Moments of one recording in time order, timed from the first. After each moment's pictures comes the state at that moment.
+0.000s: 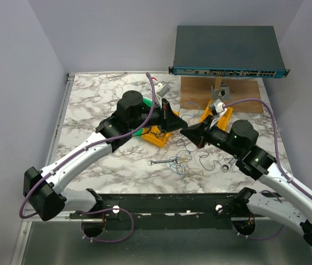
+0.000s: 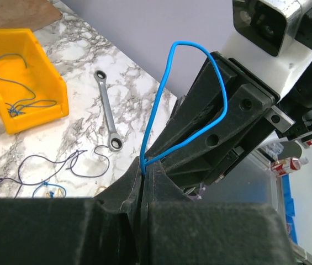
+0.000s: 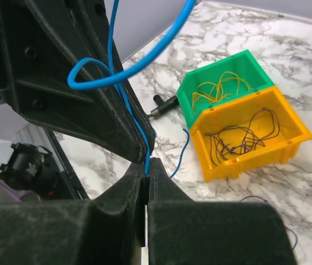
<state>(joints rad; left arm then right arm) -0.76 1.27 1.18 -0.02 0.57 -0.56 0.73 0.83 0.80 -0.04 -0.21 0.28</state>
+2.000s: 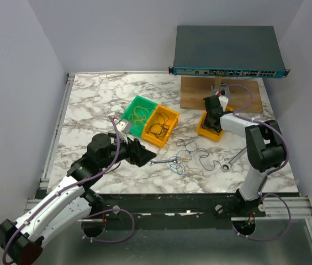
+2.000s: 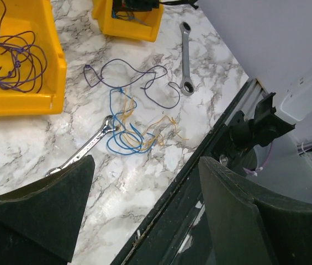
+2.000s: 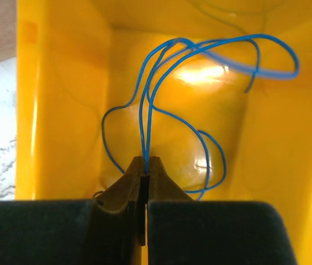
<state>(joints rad) -0.65 0.67 0.54 -0.10 0.38 -0.53 0.31 1.80 1.04 -0.19 0.42 0.52</state>
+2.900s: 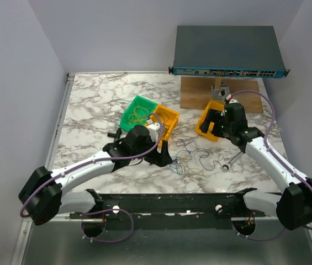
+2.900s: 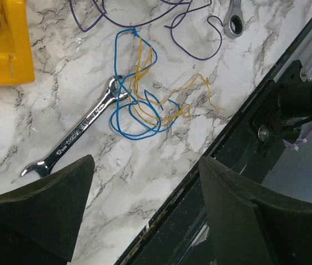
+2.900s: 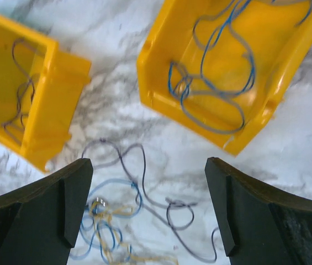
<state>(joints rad) -0.82 1.17 0.70 -0.13 0.29 -0.50 0.30 1.22 0.88 -0.35 0.06 0.46</state>
